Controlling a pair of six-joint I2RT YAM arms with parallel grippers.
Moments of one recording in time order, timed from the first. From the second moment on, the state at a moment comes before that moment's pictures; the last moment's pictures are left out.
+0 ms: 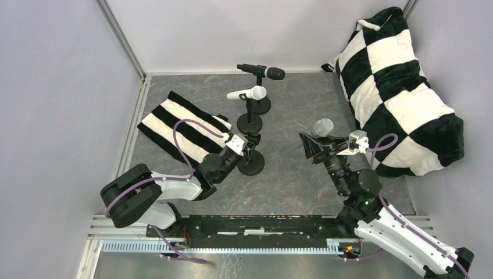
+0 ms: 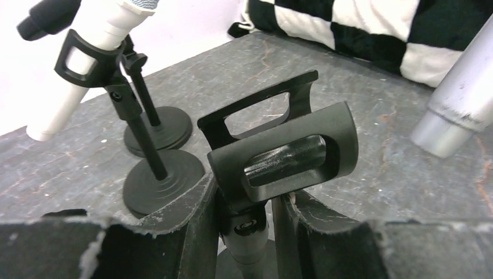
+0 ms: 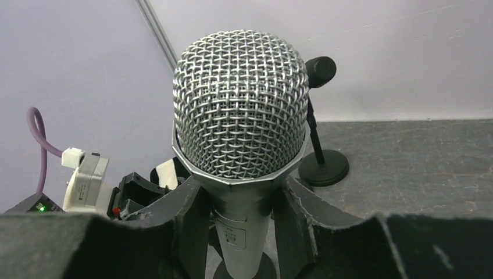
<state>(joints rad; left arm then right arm) -0.92 1.40 0.37 1.15 -0.22 0.10 0.82 0.42 0.38 0.41 0.34 0.25</state>
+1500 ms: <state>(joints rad) -0.93 1.37 0.43 1.05 -0.12 0.09 0.82 0.40 0.35 0.45 0.31 0.27</state>
